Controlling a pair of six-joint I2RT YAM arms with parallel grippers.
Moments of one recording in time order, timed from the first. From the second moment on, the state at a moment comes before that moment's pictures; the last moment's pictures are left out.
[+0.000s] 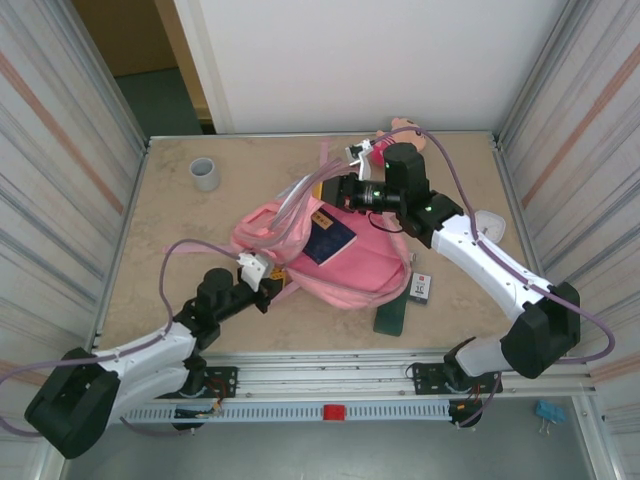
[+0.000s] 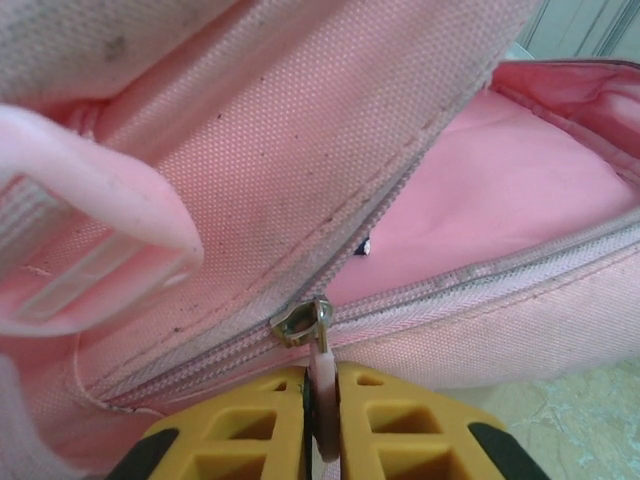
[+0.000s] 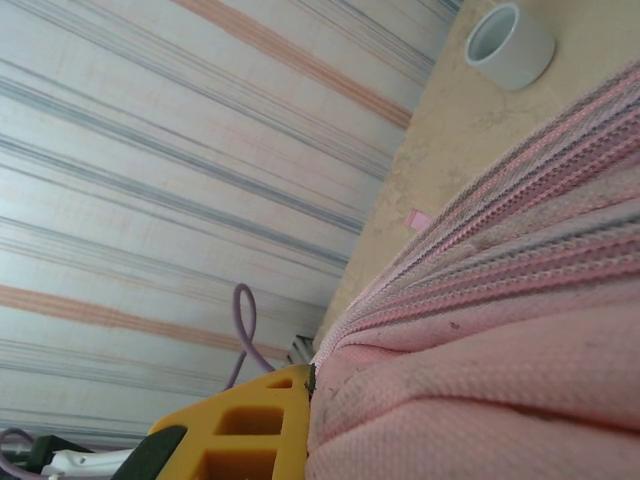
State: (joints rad) left arm -0.61 0.96 0.14 0.51 0.25 -0.05; right arm 0.58 1.39 1.25 -0.15 -0.65 0.86
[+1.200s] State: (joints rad) left arm -0.58 0.96 0.21 0.23 0.23 -0.12; right arm 0.89 0.83 0.94 -0.63 0.07 0.34
